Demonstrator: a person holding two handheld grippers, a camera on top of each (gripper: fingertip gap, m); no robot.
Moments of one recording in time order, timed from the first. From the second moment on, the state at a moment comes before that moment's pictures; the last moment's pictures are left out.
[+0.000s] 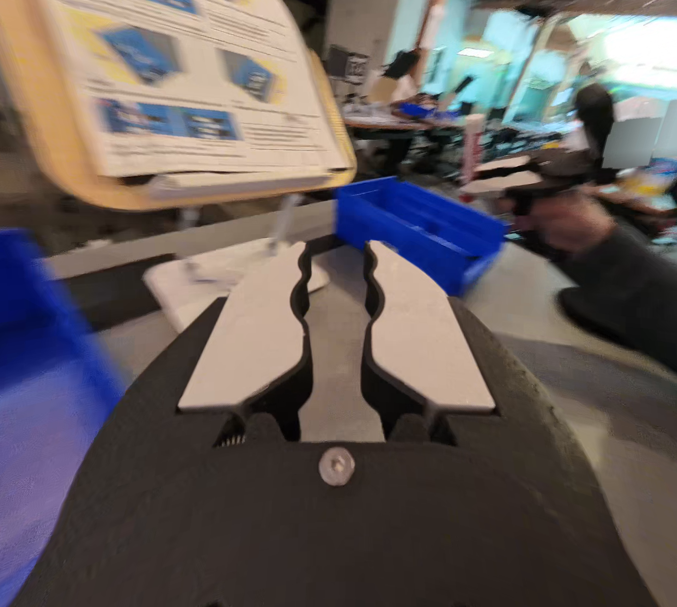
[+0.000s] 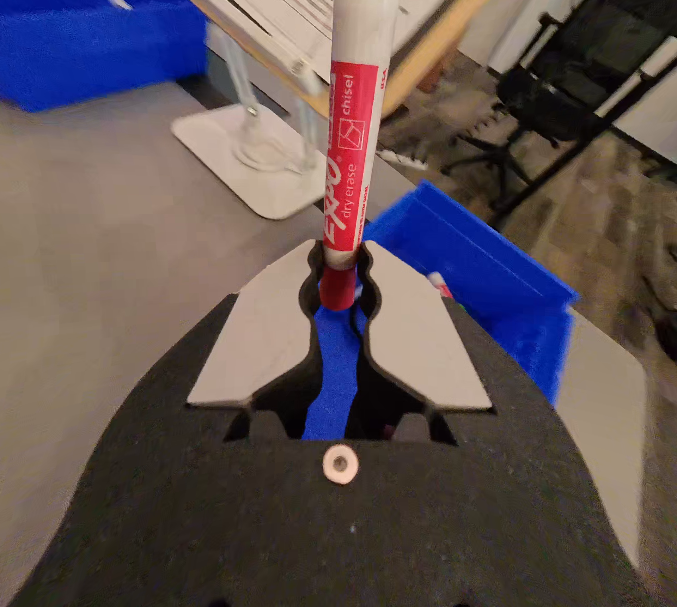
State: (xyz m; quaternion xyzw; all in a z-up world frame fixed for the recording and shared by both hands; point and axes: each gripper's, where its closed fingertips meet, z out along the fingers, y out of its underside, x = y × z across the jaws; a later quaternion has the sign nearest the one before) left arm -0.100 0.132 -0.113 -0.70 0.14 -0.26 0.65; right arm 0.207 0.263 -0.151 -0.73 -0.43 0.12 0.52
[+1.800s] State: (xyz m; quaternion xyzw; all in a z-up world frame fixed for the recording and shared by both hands) left arm -0.162 0.147 -0.133 -0.79 0.33 -0.13 0.50; right arm 0.037 0.118 -0.161 -0.57 -0.54 0.38 0.49
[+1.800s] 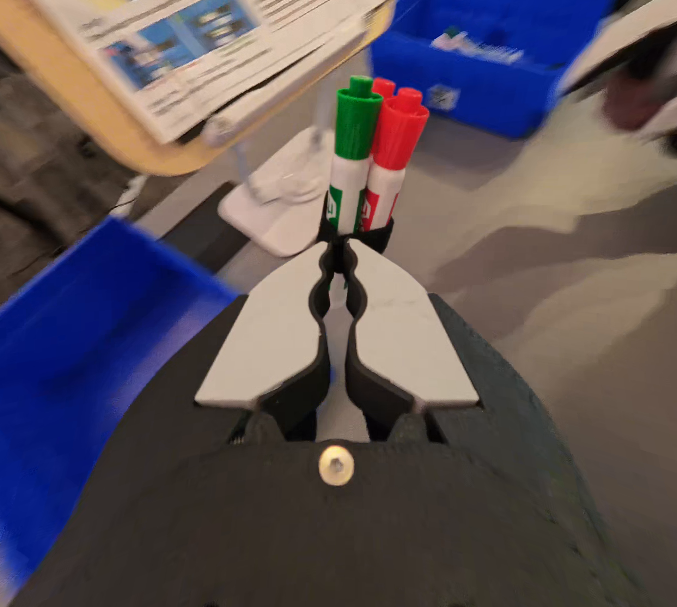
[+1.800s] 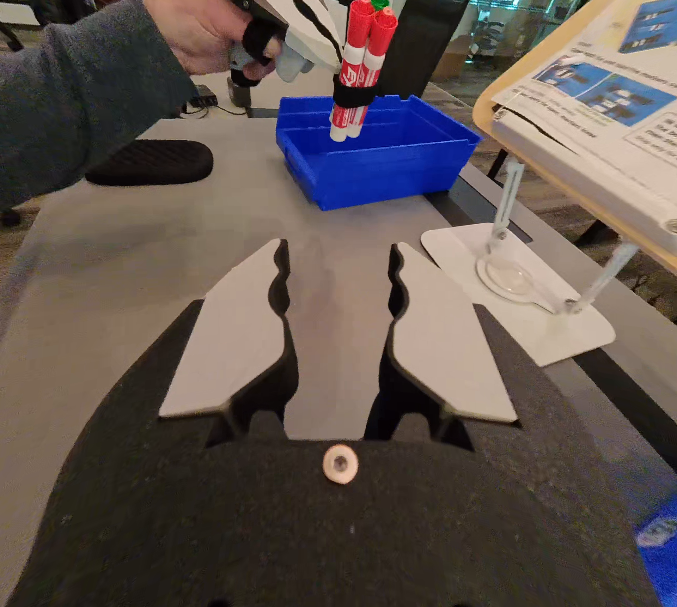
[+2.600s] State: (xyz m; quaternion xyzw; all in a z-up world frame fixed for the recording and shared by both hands) left arm 0.062 0.102 -0.259 -0.72 0.43 -0.31 0.46; right arm 0.038 0.112 -0.238 -0.62 -0.48 0.43 0.44
